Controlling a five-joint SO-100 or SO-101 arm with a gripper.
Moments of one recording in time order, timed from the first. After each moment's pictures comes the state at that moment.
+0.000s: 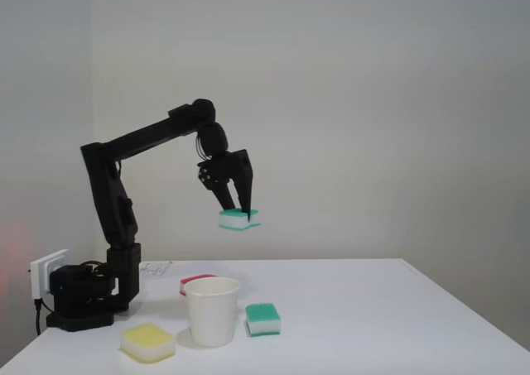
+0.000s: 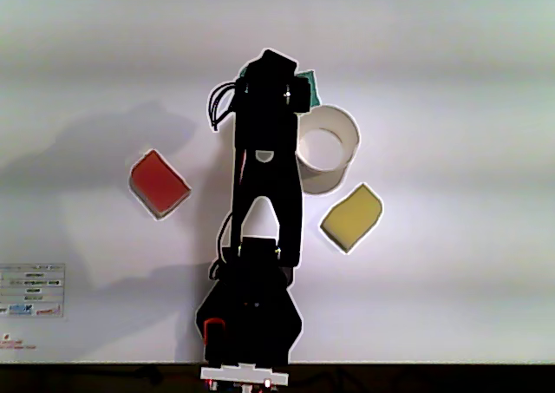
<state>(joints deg) 4.2 104.9 86.1 89.6 16.6</state>
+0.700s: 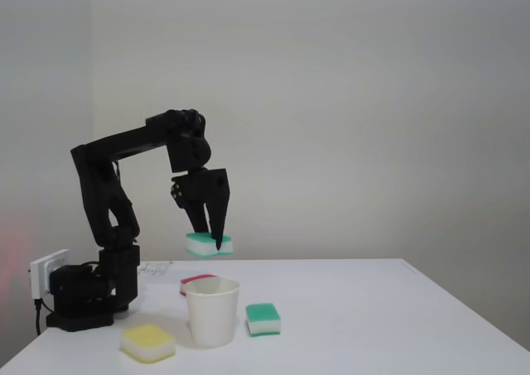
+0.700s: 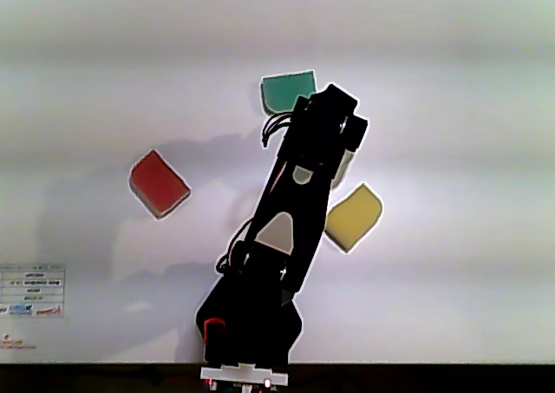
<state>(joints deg) 21.6 109.3 100.1 85.3 6.9</state>
